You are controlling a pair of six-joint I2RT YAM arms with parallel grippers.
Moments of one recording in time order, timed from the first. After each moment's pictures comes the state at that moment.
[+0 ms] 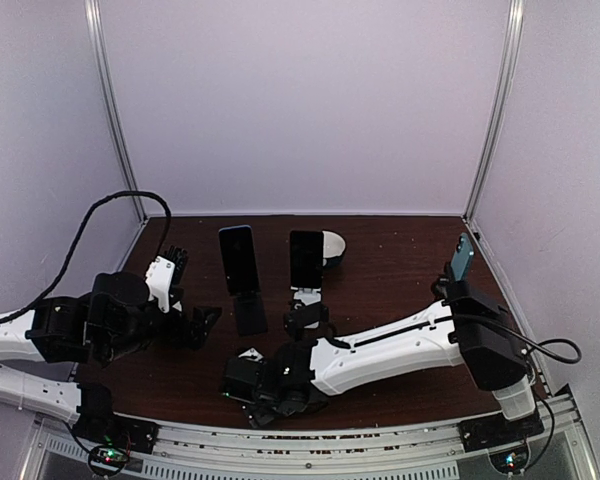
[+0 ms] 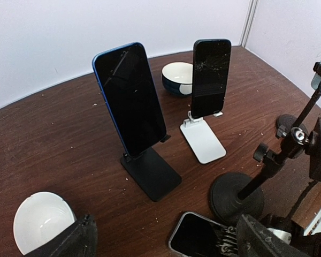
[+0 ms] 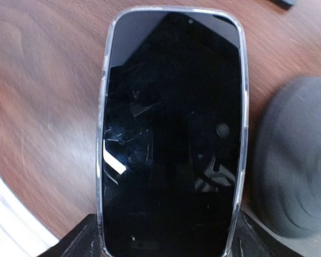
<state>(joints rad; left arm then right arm) -1.20 0.79 0.68 -0.43 -0.61 -0.41 1.45 2.20 1.65 -0.66 0.31 0.75</state>
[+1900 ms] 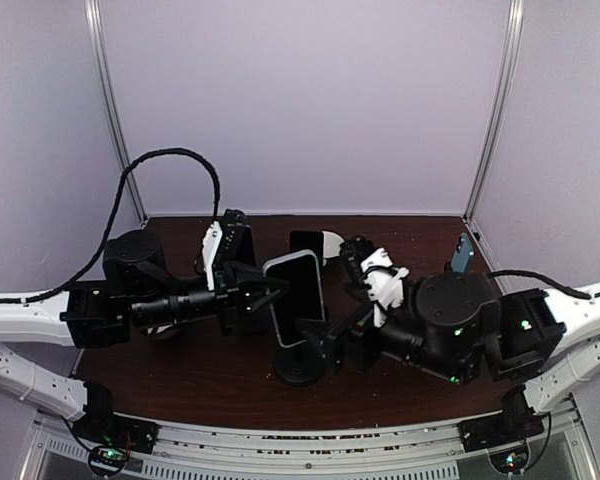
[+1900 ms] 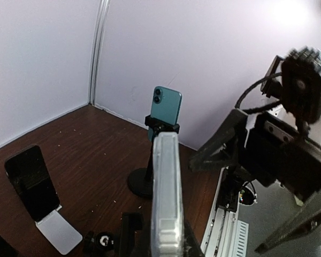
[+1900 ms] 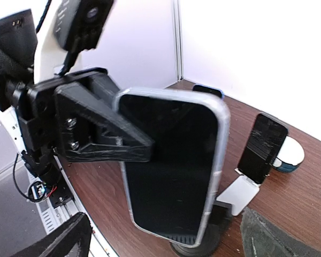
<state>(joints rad) -1.20 1.04 0.81 0.16 0.02 -0.26 1.57 1.25 1.08 -0.15 0.71 0.31</state>
